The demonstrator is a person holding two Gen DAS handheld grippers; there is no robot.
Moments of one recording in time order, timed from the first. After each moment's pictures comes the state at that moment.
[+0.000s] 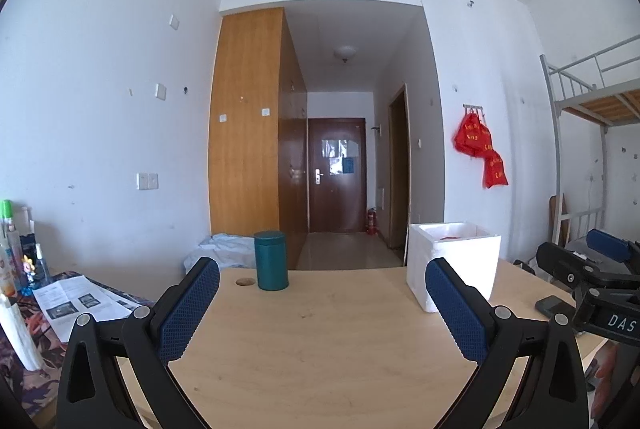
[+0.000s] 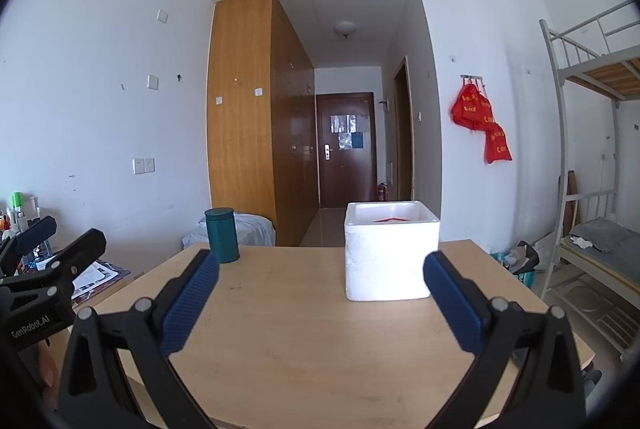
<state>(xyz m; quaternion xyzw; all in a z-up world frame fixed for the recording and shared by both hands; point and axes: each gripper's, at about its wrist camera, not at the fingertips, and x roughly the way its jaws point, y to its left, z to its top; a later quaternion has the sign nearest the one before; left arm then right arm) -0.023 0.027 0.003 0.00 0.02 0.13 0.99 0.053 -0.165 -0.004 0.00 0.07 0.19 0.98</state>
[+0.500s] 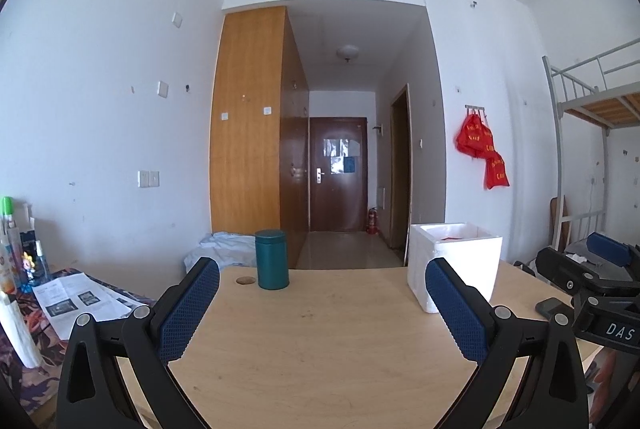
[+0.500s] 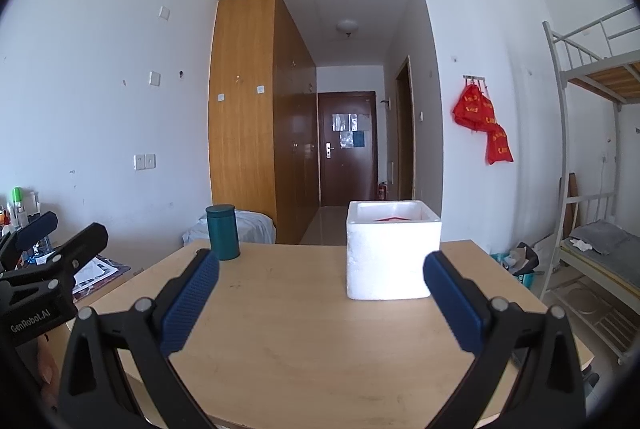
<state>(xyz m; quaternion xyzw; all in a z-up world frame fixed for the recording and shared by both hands) -0.022 0.028 0.006 0.00 0.02 0.14 0.99 0.047 -0.162 -0.005 0.00 0.07 0.19 0.98</state>
